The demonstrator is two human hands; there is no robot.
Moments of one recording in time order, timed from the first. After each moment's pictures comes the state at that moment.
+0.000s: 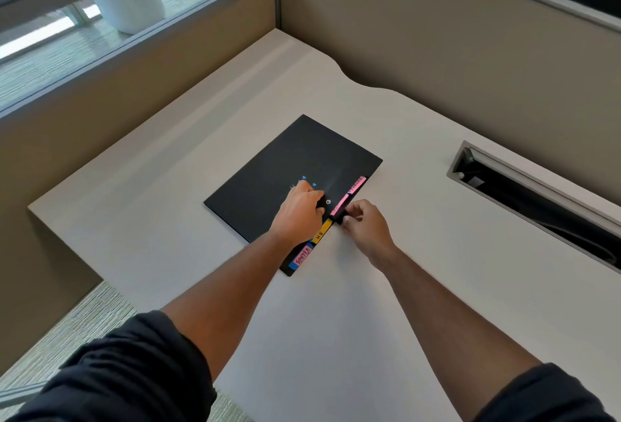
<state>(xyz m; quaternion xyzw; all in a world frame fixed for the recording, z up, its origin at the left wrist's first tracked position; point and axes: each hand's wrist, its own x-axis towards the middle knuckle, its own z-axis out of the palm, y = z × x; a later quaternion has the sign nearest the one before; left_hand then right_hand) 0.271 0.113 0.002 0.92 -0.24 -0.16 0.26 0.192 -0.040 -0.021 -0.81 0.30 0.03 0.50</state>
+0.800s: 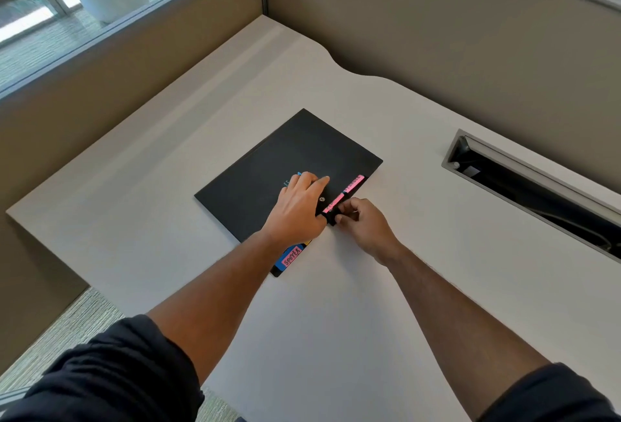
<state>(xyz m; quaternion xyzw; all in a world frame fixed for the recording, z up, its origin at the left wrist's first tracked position) 0.272 0.109 -0.008 0.91 -0.34 -0.11 0.23 0.183 -0.056 -0.021 -0.83 0.22 0.07 0.51</state>
